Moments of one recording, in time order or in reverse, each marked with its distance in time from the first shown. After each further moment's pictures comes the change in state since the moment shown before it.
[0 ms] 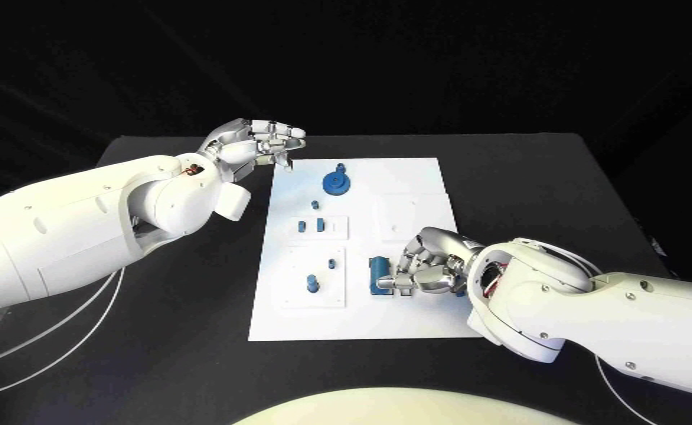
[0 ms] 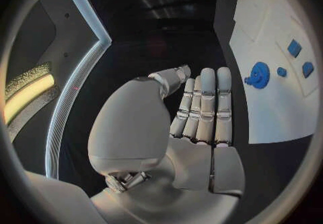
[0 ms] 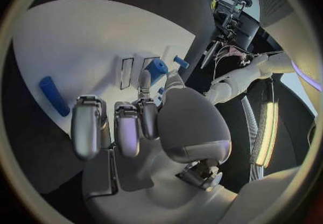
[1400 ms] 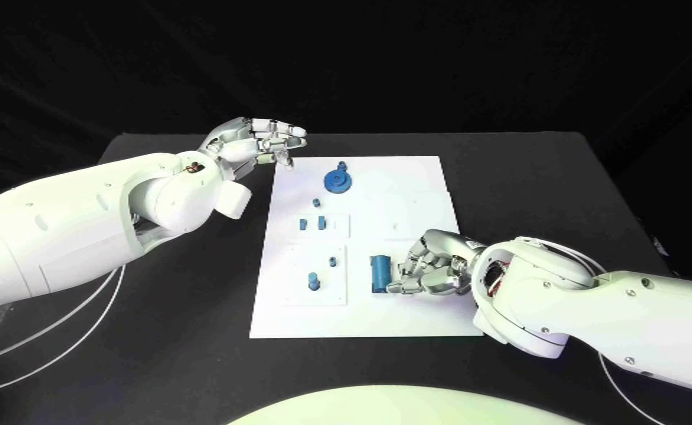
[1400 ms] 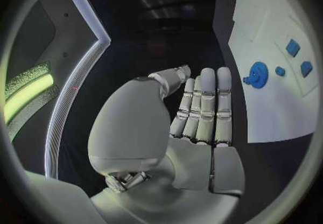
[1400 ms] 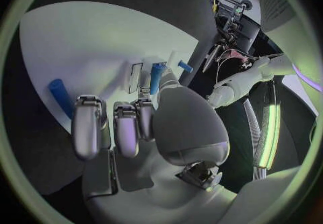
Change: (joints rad) left arm 0.000 -0.002 0.000 -0.002 0.000 0.003 -0.008; left_hand 0.000 0.000 0.000 0.000 0.000 0.000 0.000 0.003 0.000 -0.004 0.004 0.004 -0.001 0.000 0.000 0.000 -0.001 0.000 0.000 0.000 0.000 -0.002; right arm -0.005 -0.006 -0.001 -0.023 0.007 0.053 0.009; right_hand 0.129 0.043 0.047 -0.006 0.004 -0.004 -0.004 -0.027 -0.007 0.003 0.000 -0.005 0.044 0.000 0.000 0.000 0.000 0.001 -0.004 -0.004 -0.001 0.000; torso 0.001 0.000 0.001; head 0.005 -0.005
